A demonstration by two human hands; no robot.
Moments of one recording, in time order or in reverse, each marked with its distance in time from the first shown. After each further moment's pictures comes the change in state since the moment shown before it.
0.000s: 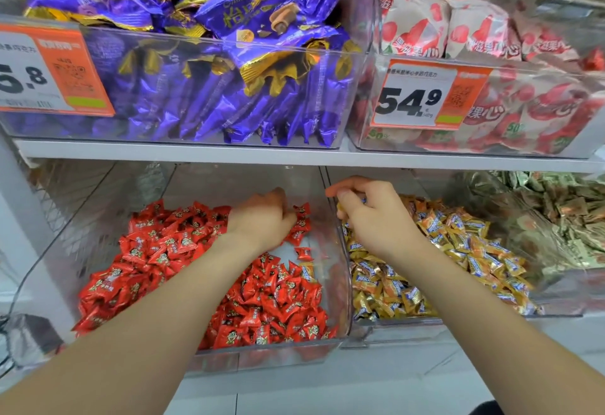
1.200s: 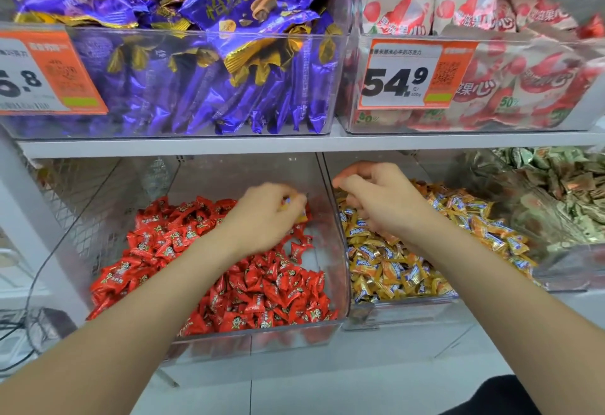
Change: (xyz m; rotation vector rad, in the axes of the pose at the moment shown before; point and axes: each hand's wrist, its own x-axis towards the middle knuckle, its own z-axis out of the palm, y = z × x) left_hand -0.048 0.027 -0.056 -0.257 -0.092 0.123; right_hand -0.006 -0.005 -0.018 0.148 -0.099 0.111
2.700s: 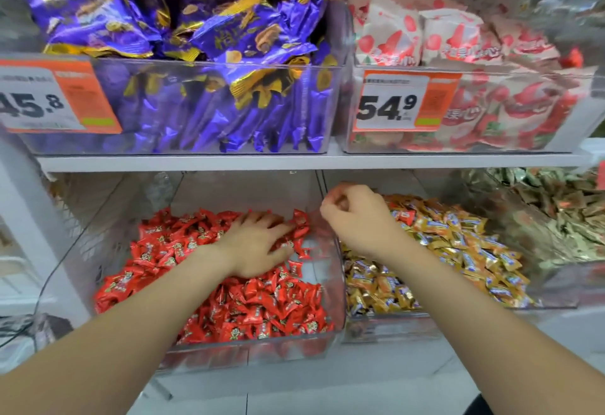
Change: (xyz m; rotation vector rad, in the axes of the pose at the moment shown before) left_hand 0.017 -0.059 0.030 0.553 -0.361 0.088; right_hand 0.007 0.003 0.020 -0.418 0.067 -0.149
